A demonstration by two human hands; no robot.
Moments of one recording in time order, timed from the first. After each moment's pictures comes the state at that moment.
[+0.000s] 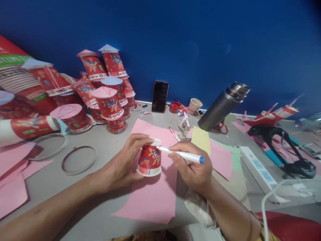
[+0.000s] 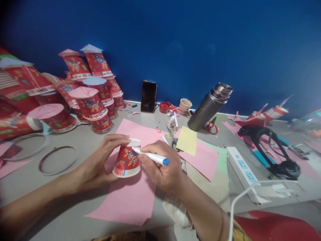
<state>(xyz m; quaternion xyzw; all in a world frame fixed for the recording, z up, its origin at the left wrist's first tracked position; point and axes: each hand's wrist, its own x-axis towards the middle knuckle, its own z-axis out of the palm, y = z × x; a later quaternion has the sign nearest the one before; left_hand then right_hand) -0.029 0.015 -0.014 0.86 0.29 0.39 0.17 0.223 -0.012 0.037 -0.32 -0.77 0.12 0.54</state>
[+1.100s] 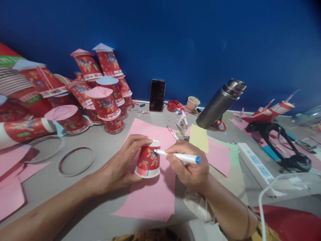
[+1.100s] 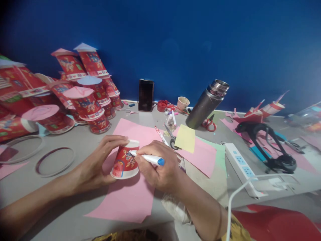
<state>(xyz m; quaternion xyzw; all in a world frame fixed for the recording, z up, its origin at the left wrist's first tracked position) -0.028 0.015 -0.010 0.87 0.27 0.38 0.18 0.221 -0.013 0.039 -0.29 -0.78 0.10 0.54</state>
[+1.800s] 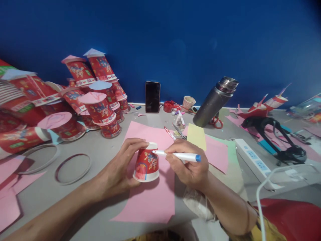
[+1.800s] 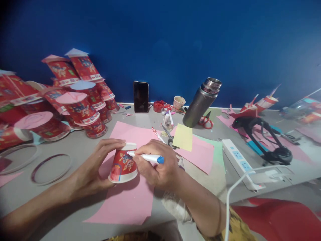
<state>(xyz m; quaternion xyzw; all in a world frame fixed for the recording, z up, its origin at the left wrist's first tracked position) -0.028 0.009 -0.007 0.86 0.30 0.37 0.20 0.223 -0.011 0.038 -0.28 -0.77 0.09 0.57</state>
